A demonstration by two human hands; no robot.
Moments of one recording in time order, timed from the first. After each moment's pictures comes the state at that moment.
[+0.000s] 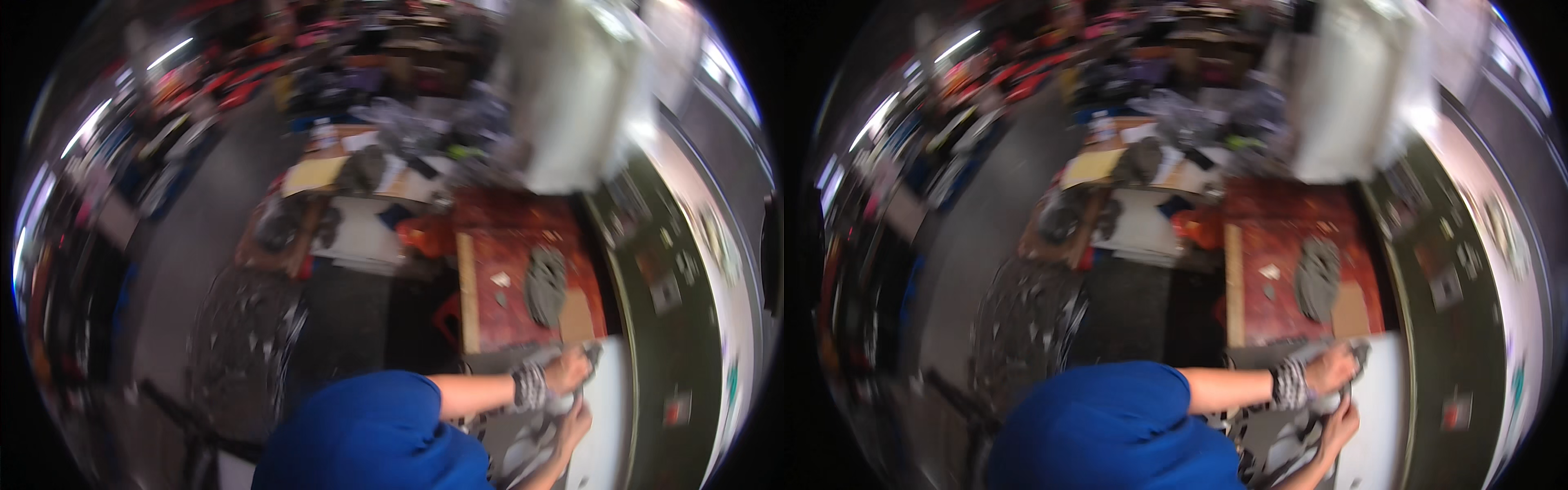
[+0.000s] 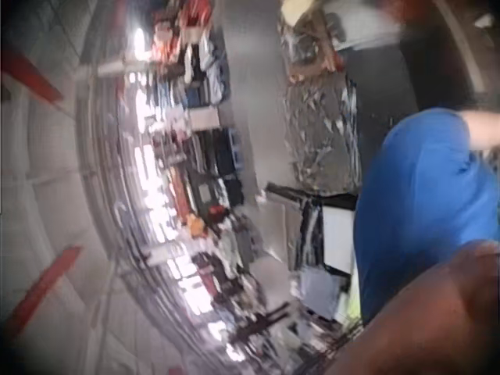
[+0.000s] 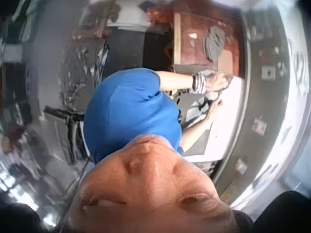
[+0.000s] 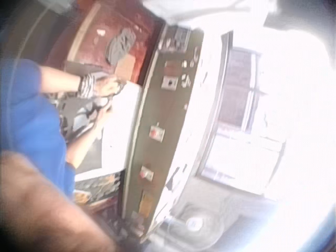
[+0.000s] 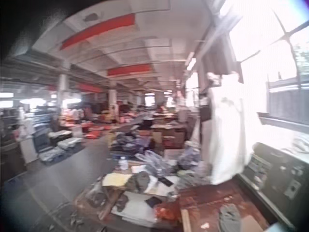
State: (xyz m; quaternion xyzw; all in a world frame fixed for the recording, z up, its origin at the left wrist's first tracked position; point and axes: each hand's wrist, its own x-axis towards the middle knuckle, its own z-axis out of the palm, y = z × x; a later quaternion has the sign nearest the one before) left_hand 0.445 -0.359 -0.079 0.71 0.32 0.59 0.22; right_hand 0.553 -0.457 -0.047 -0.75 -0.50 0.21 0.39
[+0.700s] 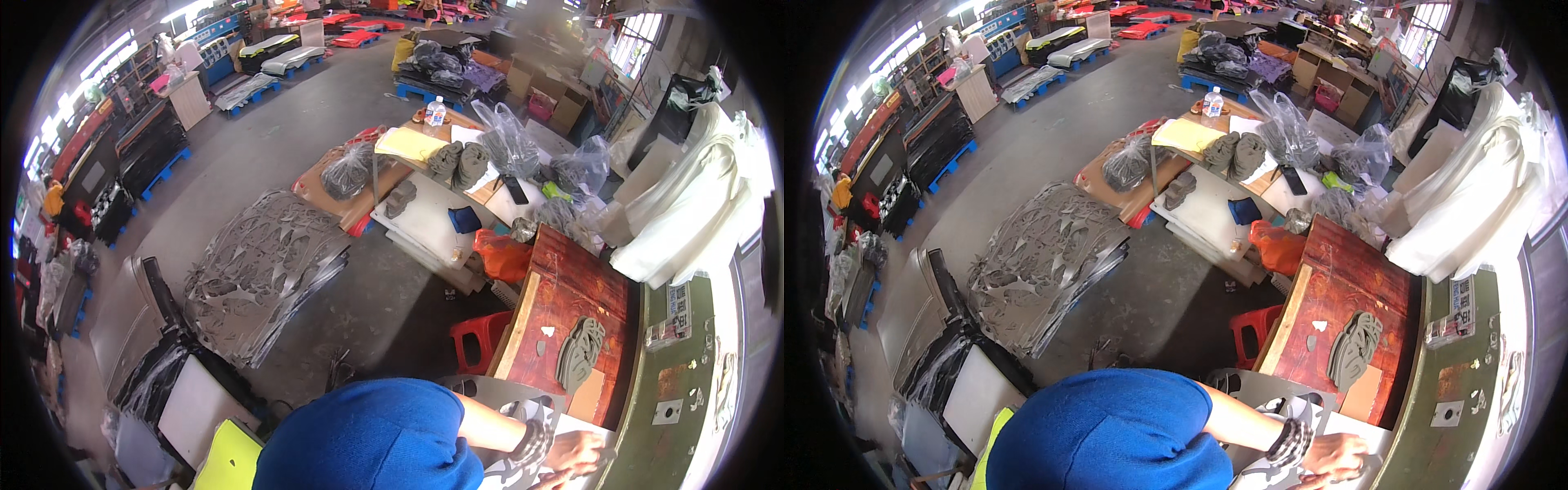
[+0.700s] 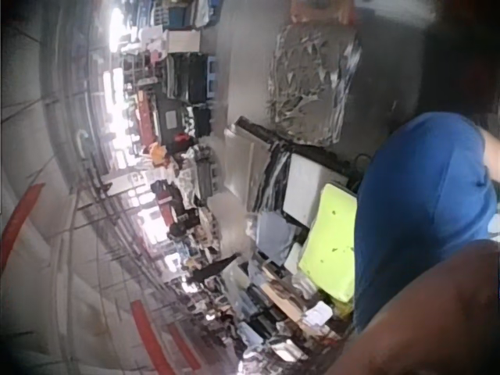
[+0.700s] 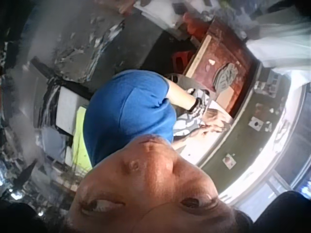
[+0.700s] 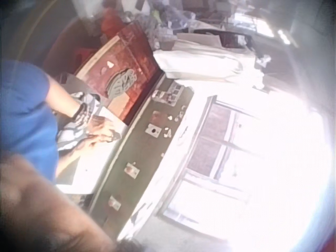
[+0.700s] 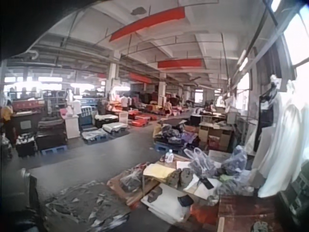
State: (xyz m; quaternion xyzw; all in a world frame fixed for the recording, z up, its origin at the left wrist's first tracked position) left_hand 0.416 -0.389 0.004 0.72 0.21 0.63 0.19; right_hand 0.509 -0.493 -0.005 -0.74 -0.47 0.16 0.46
